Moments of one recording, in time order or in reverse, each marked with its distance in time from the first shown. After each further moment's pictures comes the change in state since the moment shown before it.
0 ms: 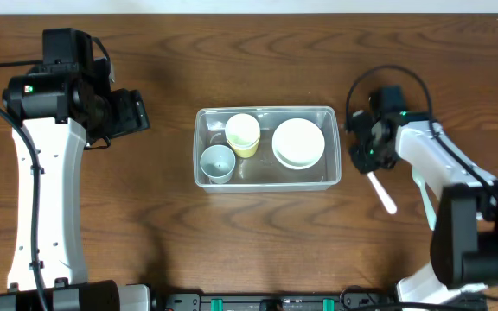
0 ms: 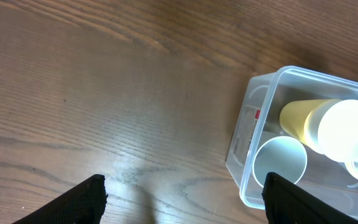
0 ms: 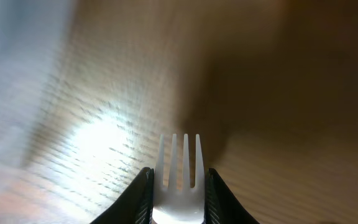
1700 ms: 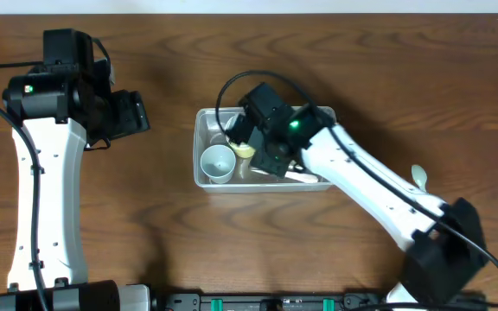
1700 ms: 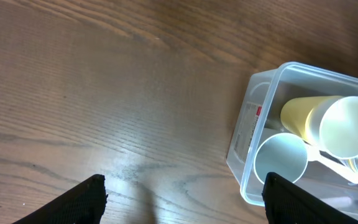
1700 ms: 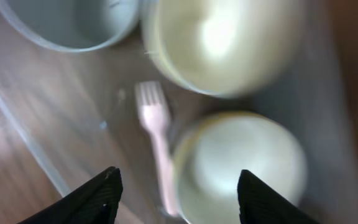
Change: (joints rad) left arm 0.000 0.000 0.000 -0.012 0.000 0.000; right arm 0.603 0.011 0.394 -0.193 0.099 -0.074
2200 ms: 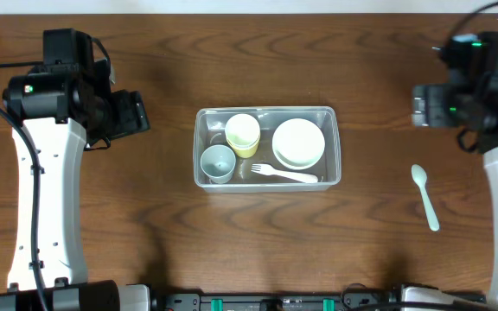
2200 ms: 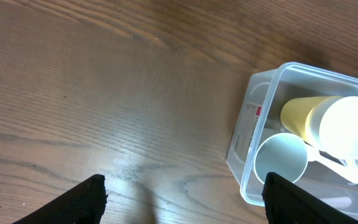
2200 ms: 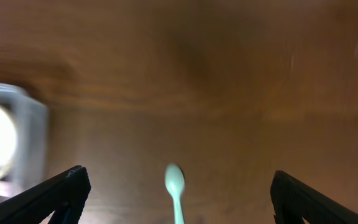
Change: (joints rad) left arm 0.000 0.000 0.000 0.001 0.000 0.000; right arm -0.846 -0.315 0.036 -0.119 0.002 0.253
